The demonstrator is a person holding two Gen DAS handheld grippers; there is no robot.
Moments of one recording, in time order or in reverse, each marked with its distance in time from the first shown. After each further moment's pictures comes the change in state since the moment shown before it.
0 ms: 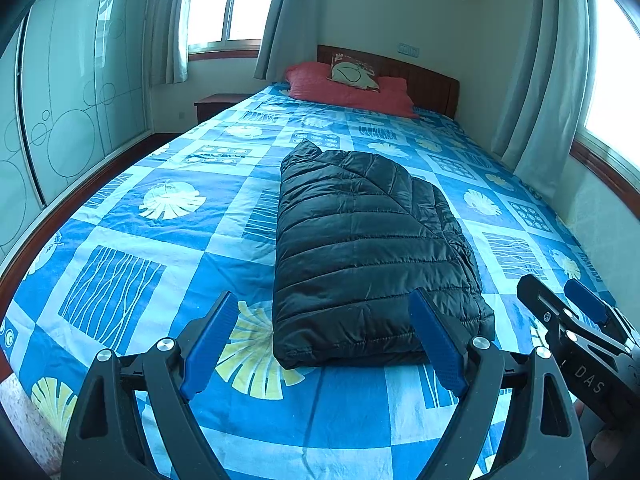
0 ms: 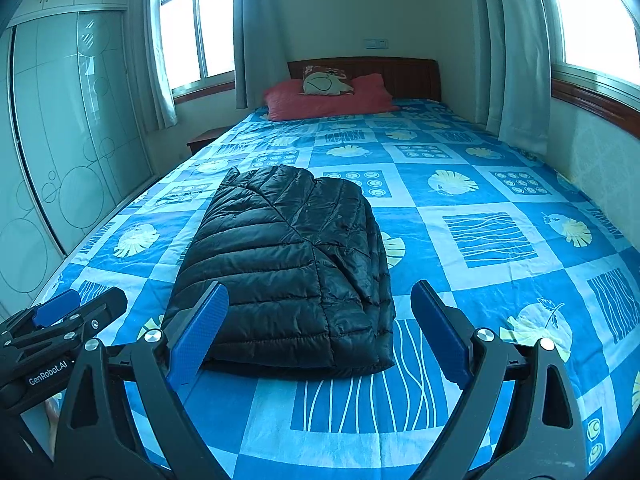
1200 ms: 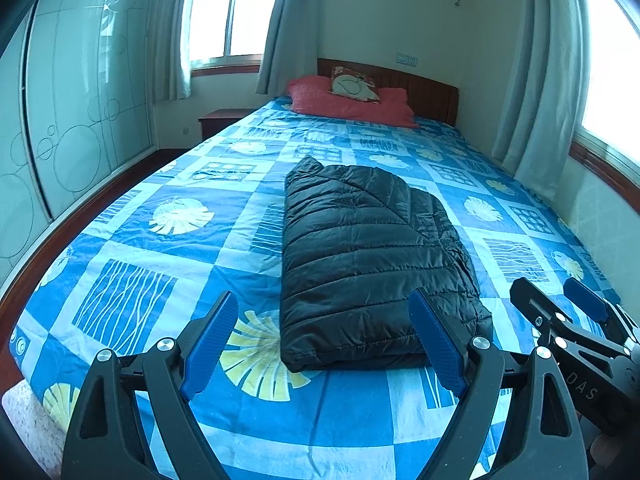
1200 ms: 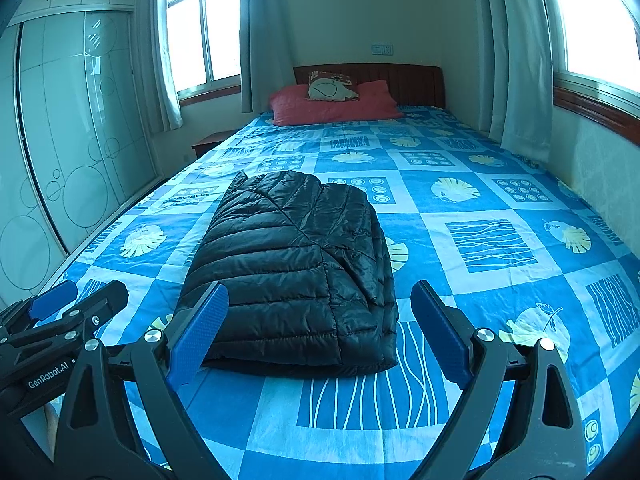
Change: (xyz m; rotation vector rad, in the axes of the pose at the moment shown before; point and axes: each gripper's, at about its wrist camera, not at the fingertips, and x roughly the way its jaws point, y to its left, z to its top) left arm -0.018 -0.005 0.002 0.016 -0.047 0.043; right arm -0.010 0.006 0.001 -0.017 -0.016 0.009
